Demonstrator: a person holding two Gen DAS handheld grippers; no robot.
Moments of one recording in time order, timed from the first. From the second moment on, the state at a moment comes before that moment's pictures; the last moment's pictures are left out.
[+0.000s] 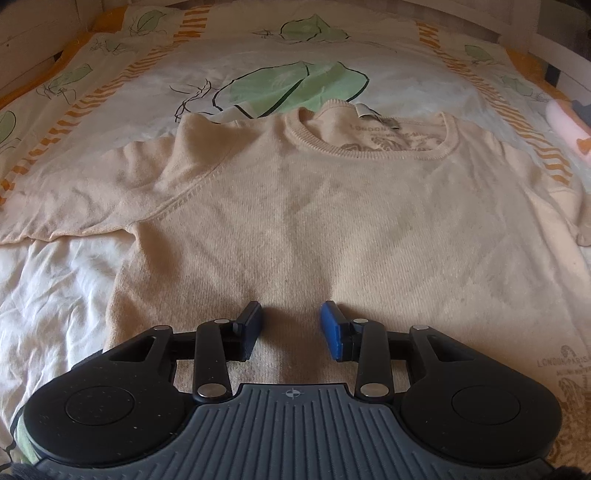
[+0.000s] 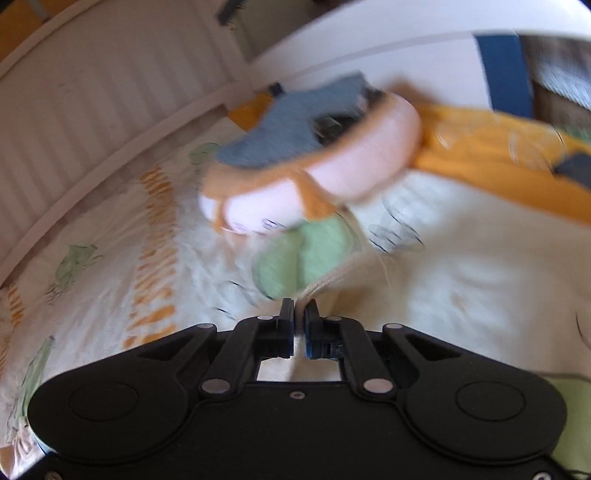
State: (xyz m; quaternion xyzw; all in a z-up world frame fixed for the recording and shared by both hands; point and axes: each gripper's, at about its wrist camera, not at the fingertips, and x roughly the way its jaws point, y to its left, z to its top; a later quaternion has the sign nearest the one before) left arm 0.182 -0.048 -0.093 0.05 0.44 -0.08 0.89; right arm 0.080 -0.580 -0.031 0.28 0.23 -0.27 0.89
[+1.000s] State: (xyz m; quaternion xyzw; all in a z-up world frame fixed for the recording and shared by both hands) left arm 0.184 -0.008 -0.076 -0.04 0.45 -0.14 0.88; right arm 0.195 -0.216 -0.018 0.07 0.34 0.15 0.93
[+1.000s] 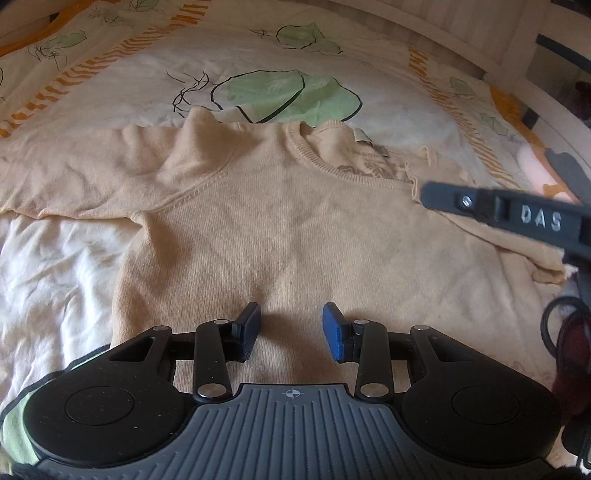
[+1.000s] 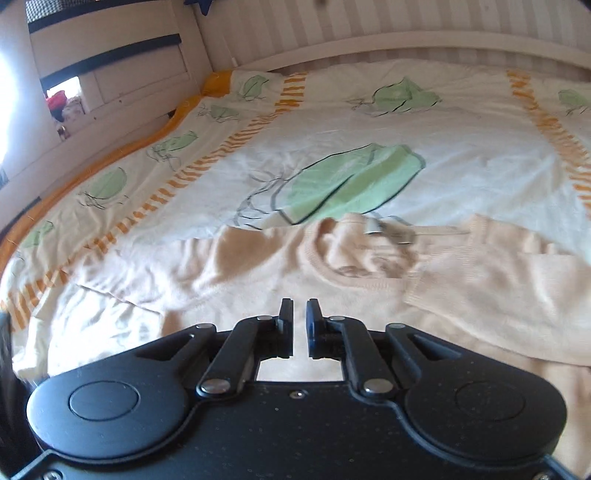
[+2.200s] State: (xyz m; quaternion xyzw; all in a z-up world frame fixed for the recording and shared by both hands) left arm 0.302 -0.168 -0.084 -0.06 0.48 -0.26 0.84; right arm 0.143 -0.309 -0.080 0.00 0.38 0.15 0.91
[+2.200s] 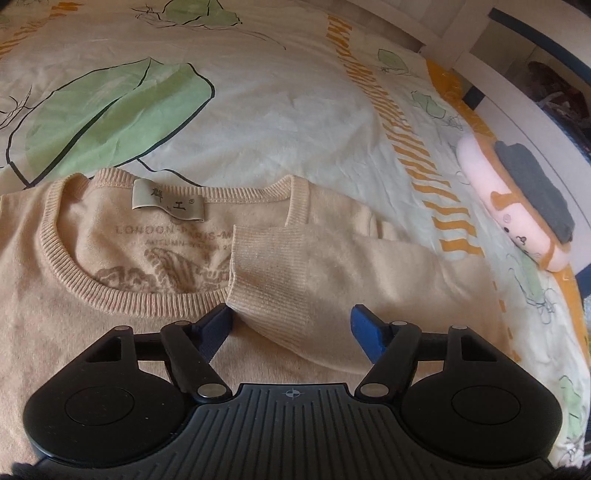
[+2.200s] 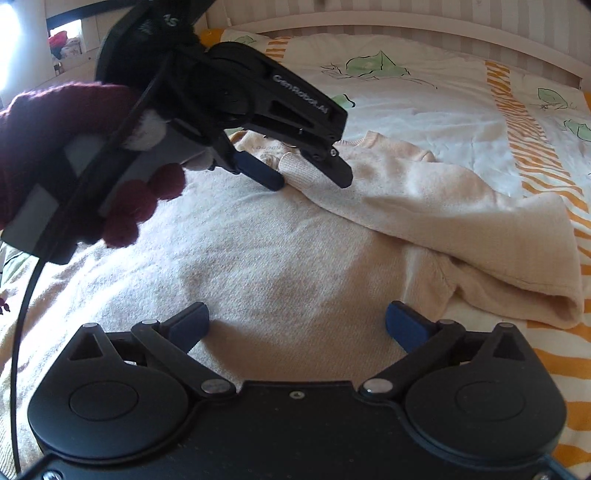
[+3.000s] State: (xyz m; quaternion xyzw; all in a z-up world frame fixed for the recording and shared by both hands) left arm 0.266 -0.070 0.030 -0.08 0.33 -0.17 0.93; right arm 0.141 -0.324 -0.060 0.06 0.33 0.18 0.93
